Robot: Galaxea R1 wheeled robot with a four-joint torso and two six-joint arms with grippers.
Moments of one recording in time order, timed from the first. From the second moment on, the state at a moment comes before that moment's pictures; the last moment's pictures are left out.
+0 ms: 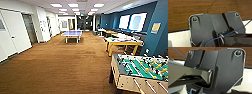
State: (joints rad) left arm 1.53 2.91 -2.61 0.13 -0.18 -0.02; right arm -1.58 2.99 -2.65 -0.31 0.07 0.06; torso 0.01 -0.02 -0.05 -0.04
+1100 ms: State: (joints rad) left arm 1.54 2.91 -2.61 0.13 -0.18 -0.02; right arm -1.60 2.99 -2.64 -0.32 0.08 0.06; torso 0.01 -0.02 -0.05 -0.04
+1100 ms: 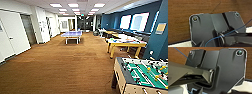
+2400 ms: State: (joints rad) left arm 1.54 2.91 -2.61 0.13 -0.18 -0.02; right arm -1.59 2.99 -2.64 -0.32 0.08 0.06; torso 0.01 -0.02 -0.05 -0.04
